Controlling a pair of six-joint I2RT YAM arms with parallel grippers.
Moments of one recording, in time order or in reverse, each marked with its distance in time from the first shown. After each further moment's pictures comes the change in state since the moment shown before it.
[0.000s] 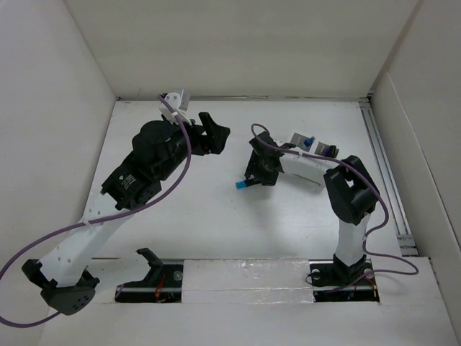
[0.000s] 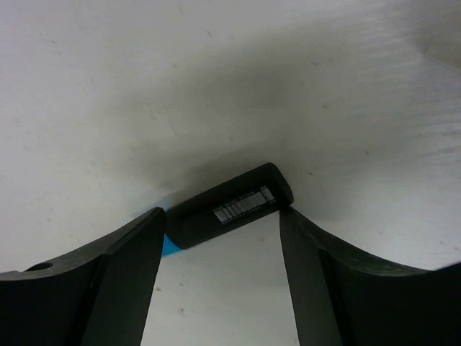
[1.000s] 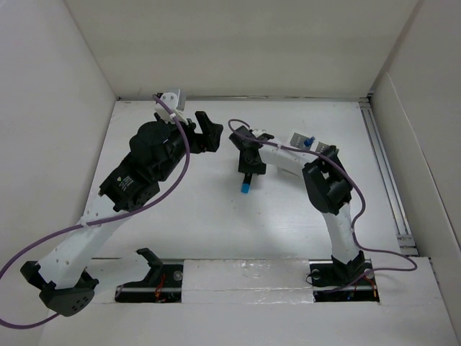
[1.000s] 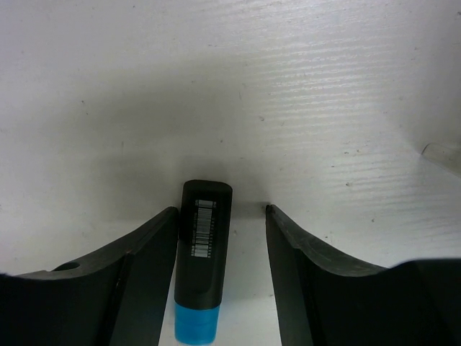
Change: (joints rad) left arm 0.000 -0.014 -0.001 -0.001 -0.098 0.079; right arm 0.066 0.244 0.367 -0.217 0.235 -0.148
